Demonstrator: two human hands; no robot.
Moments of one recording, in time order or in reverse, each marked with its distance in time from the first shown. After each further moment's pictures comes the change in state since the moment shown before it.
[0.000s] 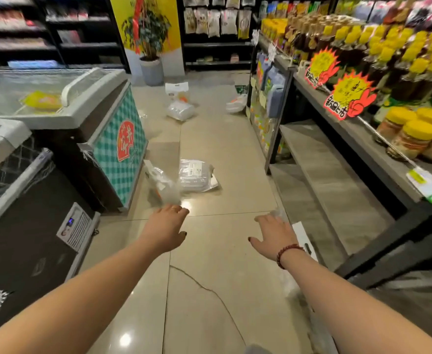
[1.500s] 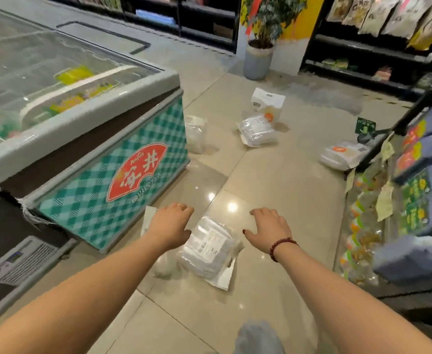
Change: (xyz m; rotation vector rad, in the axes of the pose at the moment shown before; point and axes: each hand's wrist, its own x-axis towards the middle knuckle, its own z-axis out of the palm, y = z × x) left_hand 0.716 -0.227 -0.056 -0.207 -0.107 -0.555; right_hand 0.878 -0.013 -0.193 -0.138 -0.153 -0.535
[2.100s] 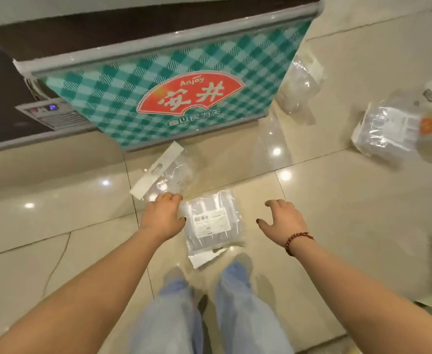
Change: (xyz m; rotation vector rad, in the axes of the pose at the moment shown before) left_hand 0.170 0.004 0.114 -0.573 -0.217 -0.915; right_hand 0.348 0.050 0.039 -0.262 -0.428 -0.495
